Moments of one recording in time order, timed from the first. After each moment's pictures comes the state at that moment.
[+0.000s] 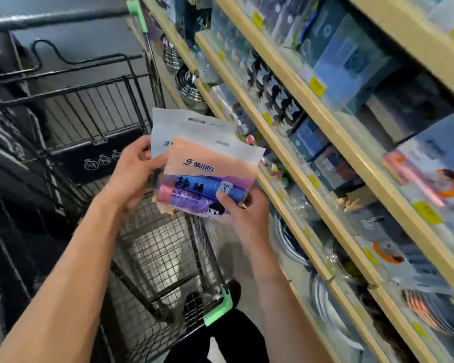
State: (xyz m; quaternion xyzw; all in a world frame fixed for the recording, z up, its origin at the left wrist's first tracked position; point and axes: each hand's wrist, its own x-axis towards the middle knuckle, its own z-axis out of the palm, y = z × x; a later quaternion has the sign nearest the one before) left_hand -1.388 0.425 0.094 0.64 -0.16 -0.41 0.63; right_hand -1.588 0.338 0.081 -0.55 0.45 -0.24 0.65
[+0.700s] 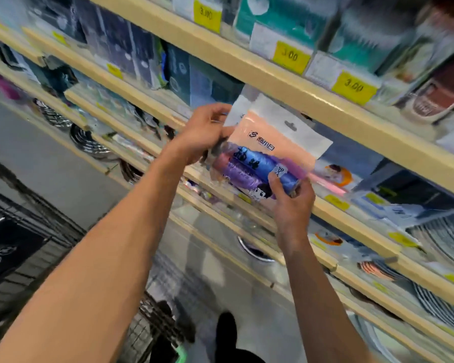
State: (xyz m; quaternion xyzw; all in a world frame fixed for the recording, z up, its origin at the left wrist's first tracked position) left_hand -1.508 0.084 0.173 0.58 -0.47 -0.49 0.45; right_hand -1.698 0.158 0.129 -0.39 0.58 -0.56 0.44
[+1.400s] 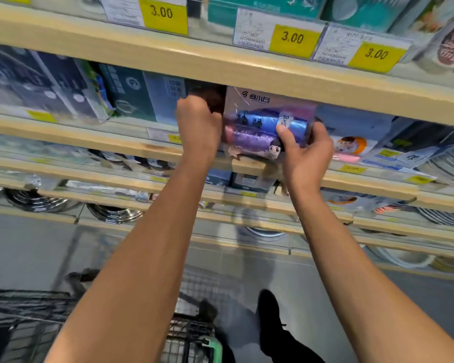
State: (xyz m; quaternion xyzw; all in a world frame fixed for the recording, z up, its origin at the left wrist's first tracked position) left_hand -1.501 -0.008 0.147 0.69 -0.59 -0.23 0.36; right_hand -1.653 0.078 0.129 -0.39 0.71 -0.57 0.14
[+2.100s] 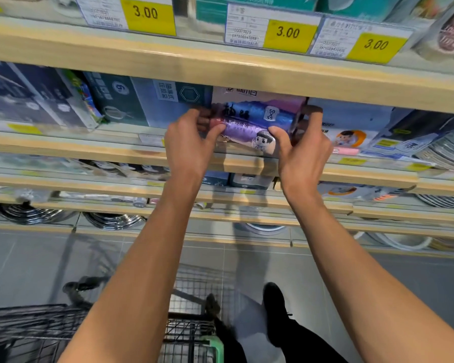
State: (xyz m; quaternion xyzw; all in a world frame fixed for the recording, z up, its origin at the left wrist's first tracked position) left_hand -1.482 0.004 0.116 0.60 -0.65 -0.24 0.40; right_hand -1.649 0.076 0.132 -0.45 0.79 -0.42 -0.02
